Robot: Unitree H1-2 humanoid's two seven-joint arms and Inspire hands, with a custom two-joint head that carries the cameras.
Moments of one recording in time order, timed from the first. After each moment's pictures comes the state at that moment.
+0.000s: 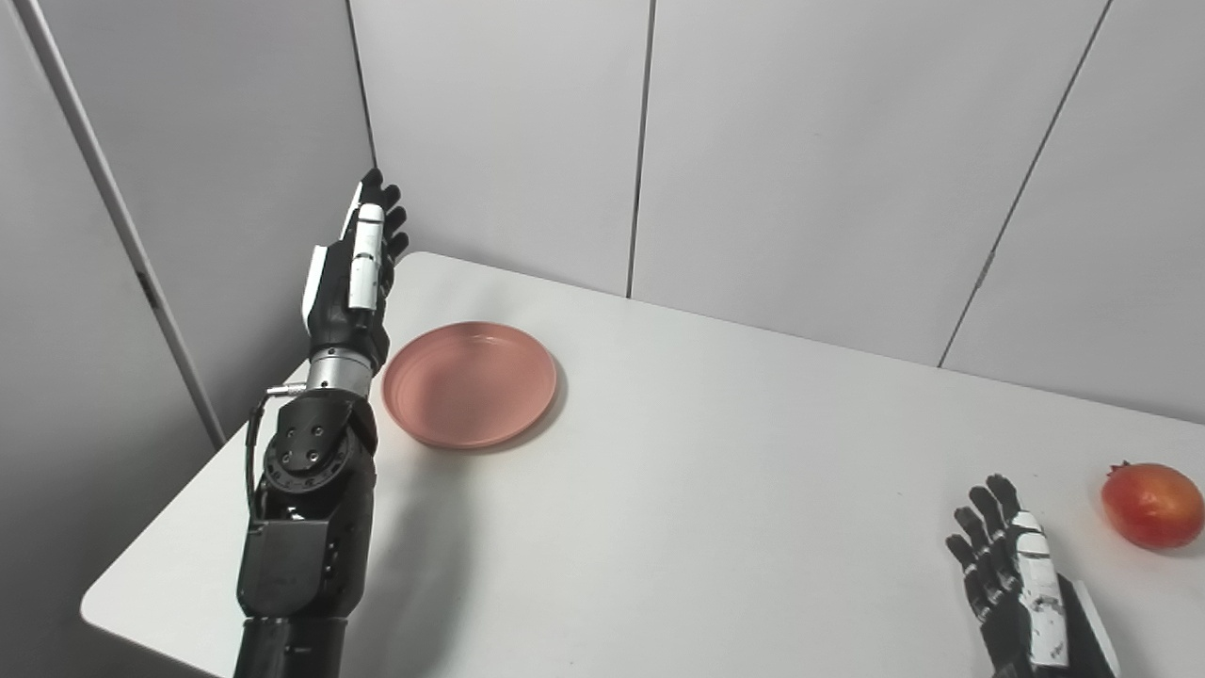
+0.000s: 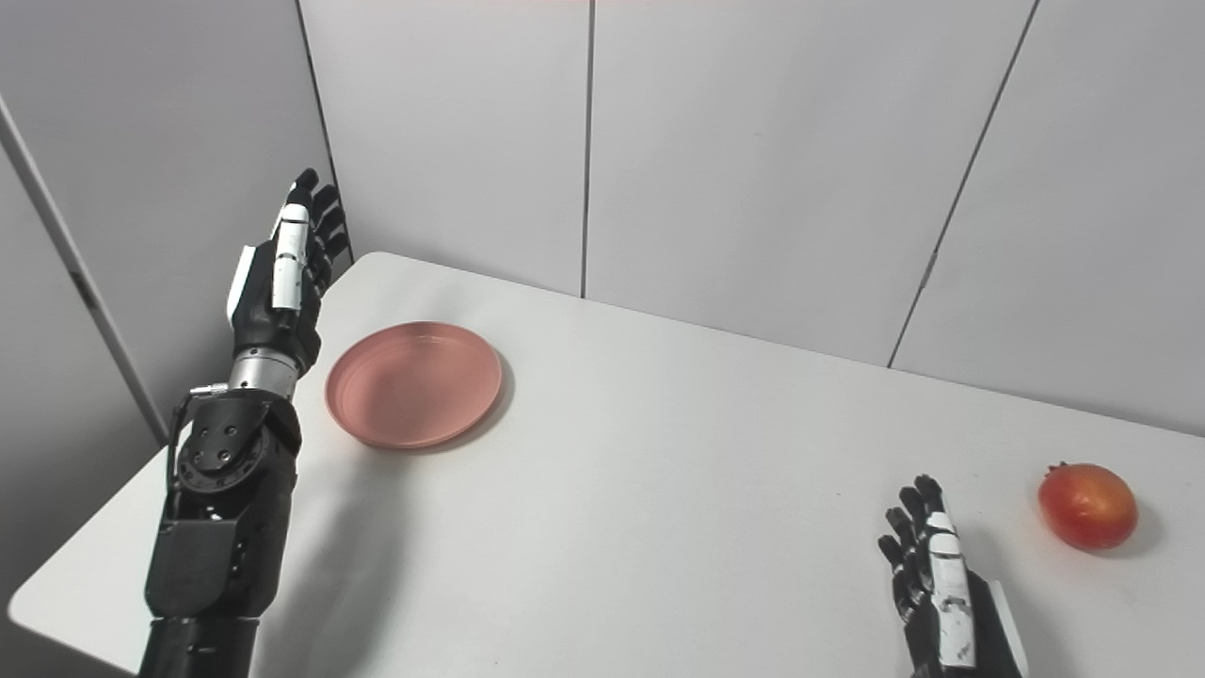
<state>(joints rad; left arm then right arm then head) -0.35 0.26 0.39 -0.06 -0.18 0.21 0.08 -0.06 -0.05 -0.01 -0.18 0.23 0.26 0.14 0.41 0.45</state>
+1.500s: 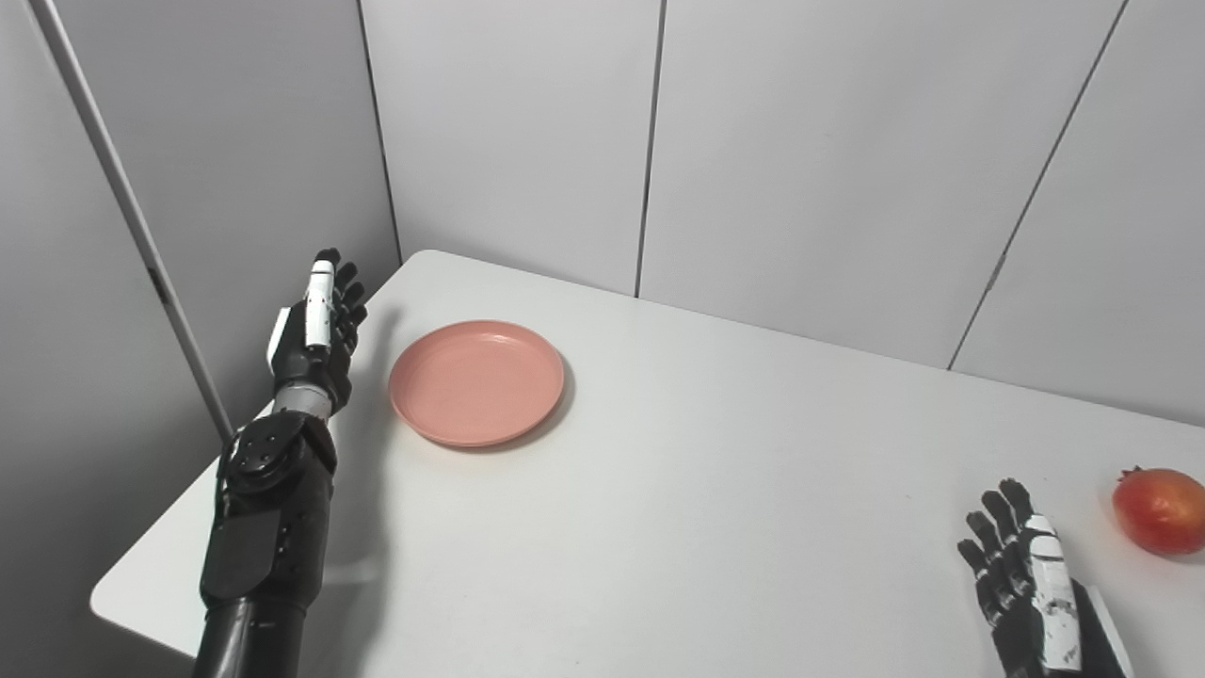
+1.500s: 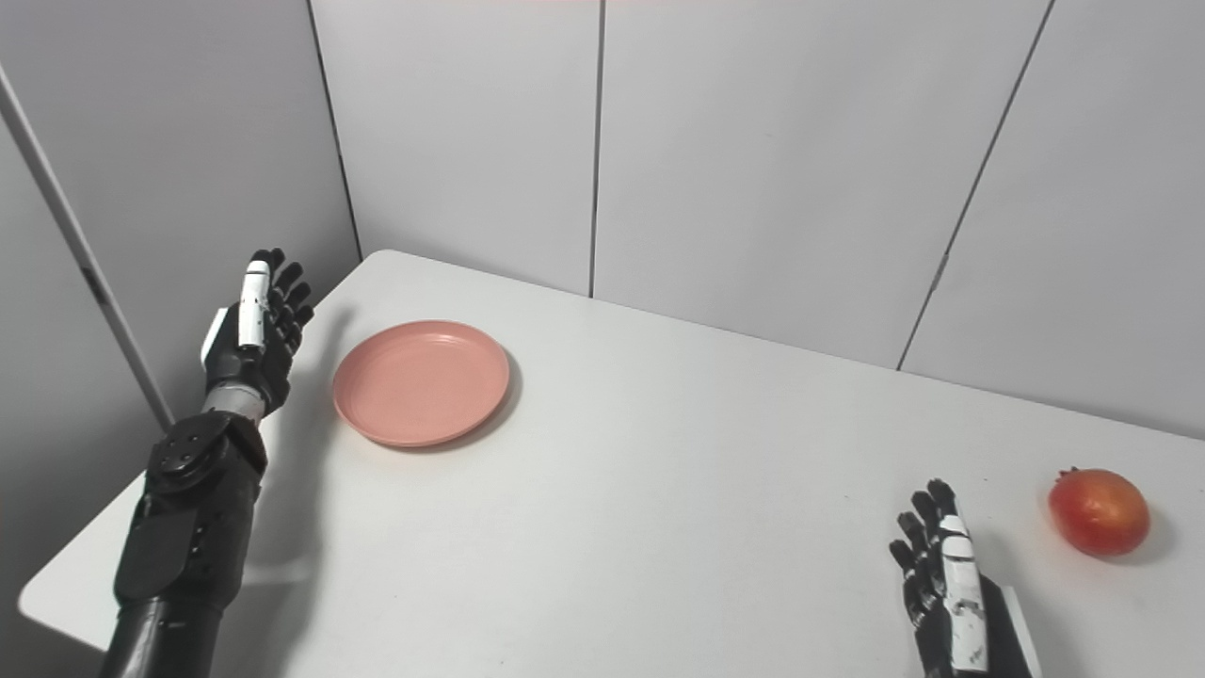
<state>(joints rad) -0.34 0.33 0.47 0.23 -0.37 0.19 0.03 -0.07 -0.06 -0.01 -0.19 0.24 0.28 0.13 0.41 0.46</state>
